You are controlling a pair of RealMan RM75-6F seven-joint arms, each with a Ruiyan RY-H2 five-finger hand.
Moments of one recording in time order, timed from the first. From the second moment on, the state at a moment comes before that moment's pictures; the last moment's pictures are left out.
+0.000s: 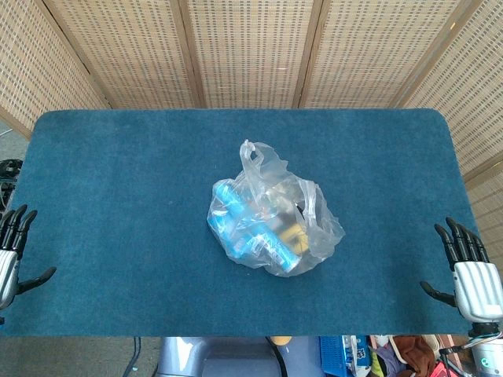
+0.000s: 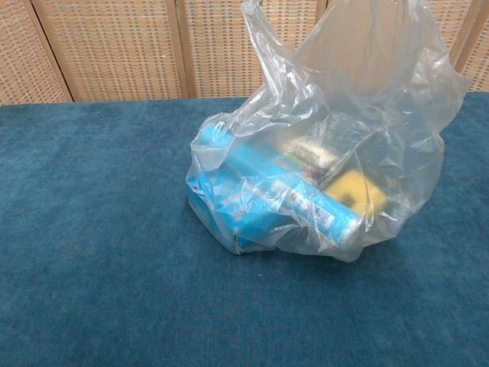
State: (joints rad) left arm -0.07 -1.15 -0.05 -1.58 1.56 1.59 0.06; right arm 0.06 -1.11 0.06 -1.64 -1.55 1.55 0.00
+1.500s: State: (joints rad) left arm -0.10 -1.12 -0.10 -1.65 1.49 1.54 0.11; right arm 0.69 -0.77 0.14 -1.90 -1.58 0.82 1.31
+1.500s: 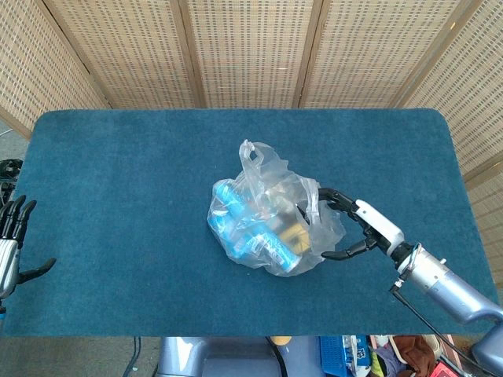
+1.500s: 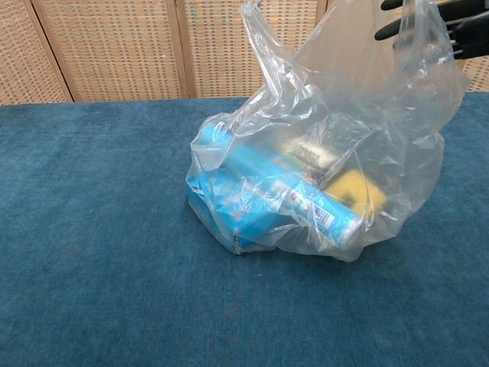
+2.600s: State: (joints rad) left arm -0.11 -1.13 -0.10 -1.64 1.47 1.53 0.11; right arm 0.82 -0.73 0.20 -1.97 -1.56 0.61 1.67
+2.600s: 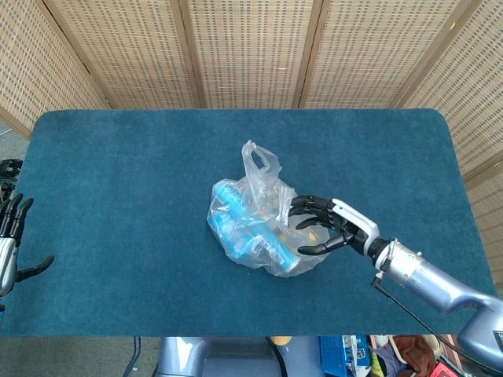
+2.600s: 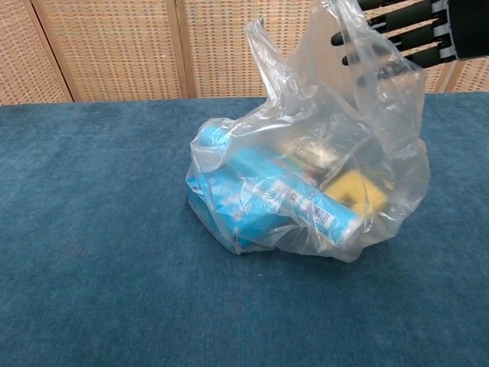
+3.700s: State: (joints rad) left arm -0.12 -1.13 -0.11 -1.63 1.45 1.51 0.11; right arm 1.03 -0.87 0.10 -1.83 -1.71 0.74 2.24
